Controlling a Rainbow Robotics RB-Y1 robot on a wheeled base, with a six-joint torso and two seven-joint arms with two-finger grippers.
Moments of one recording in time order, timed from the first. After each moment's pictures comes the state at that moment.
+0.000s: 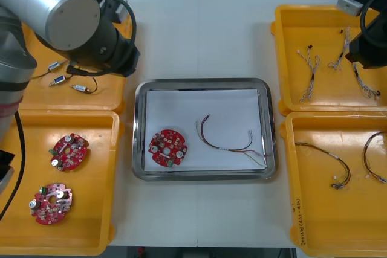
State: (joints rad) right arm -0.67 -0.66 -0.12 -1.95 -0.52 1.92 2.04; left arm -0.79 0.55 -0.27 -1.94 0.58 1.89 -1.09
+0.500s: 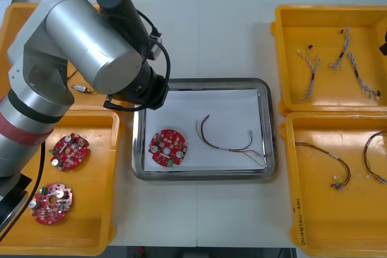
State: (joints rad) right arm -0.72 -0.66 -0.29 -1.75 -0.43 1.92 2.04; left arm -0.72 0.49 -0.44 -1.94 0.55 1.80 -1.04
